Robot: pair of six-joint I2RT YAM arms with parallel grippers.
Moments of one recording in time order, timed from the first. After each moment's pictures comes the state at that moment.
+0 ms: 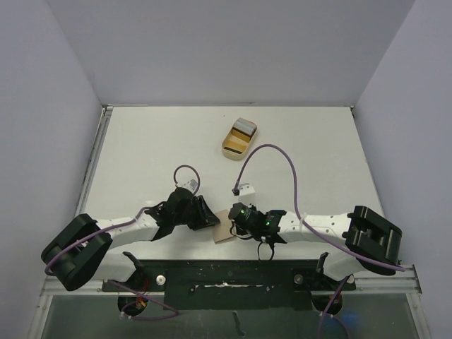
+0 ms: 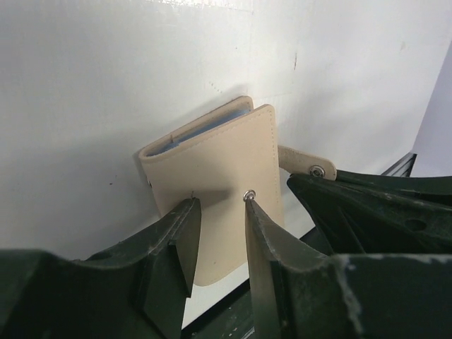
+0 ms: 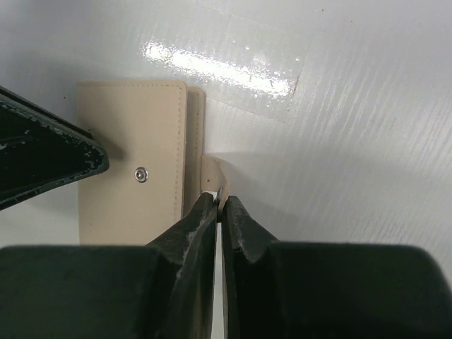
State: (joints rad) left arm -0.73 1.31 0.39 0.21 0.19 -1.06; right arm 1.12 1.43 0.69 -0.20 0.42 0.72
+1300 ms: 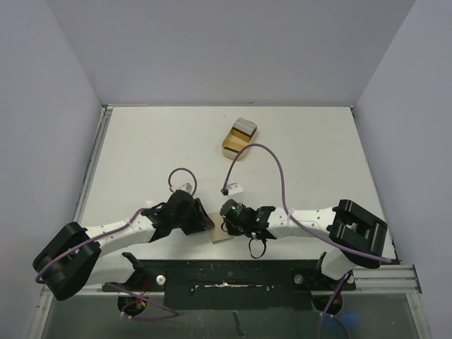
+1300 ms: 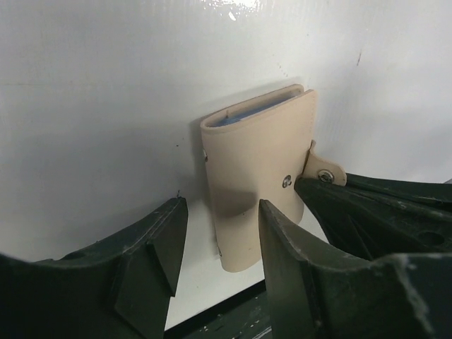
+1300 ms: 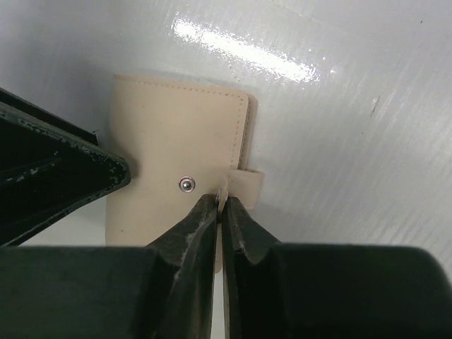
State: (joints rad) left arm -0.76 1.24 0.42 -0.05 0.07 -1.07; right arm 1.12 1.53 0.76 -0.16 0.30 0.68
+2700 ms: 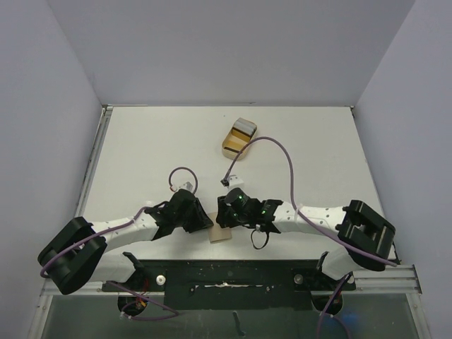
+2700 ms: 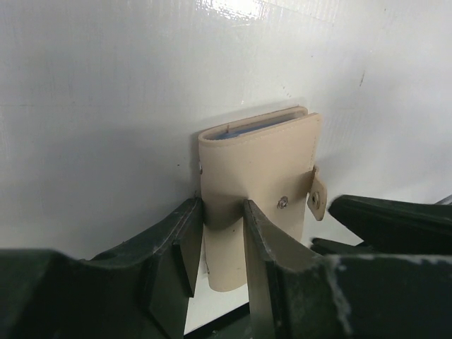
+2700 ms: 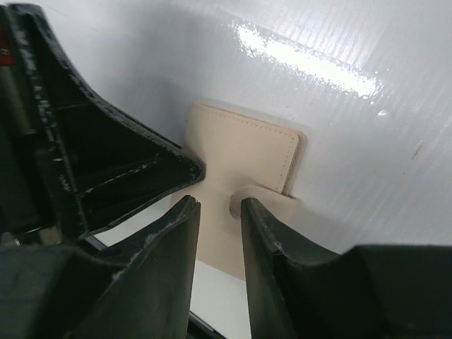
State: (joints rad) left arm -0.76 1.29 0.44 -0.02 0.04 -1.09; right arm 1.05 1.52 0.80 -0.11 0.13 0.67
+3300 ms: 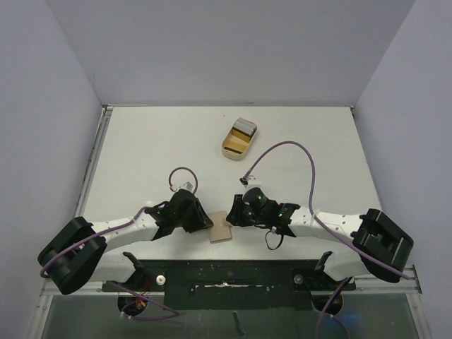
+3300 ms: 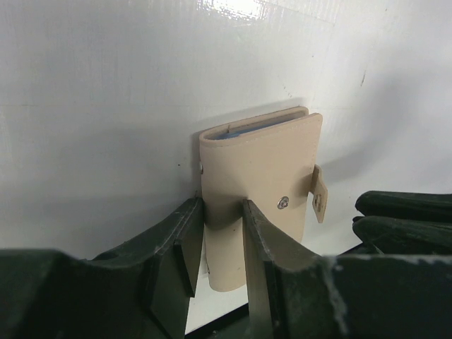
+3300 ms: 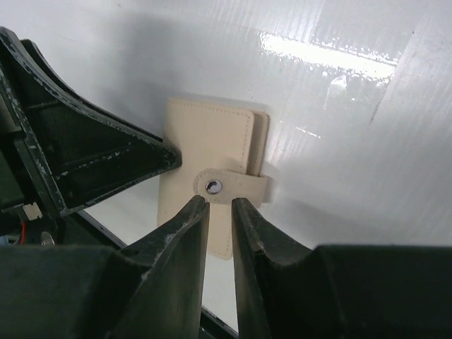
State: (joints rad) left arm -0.76 1.29 0.44 -0.02 0.04 -1.09; right arm 0.94 1.34 0.62 -0.01 0.04 0.77
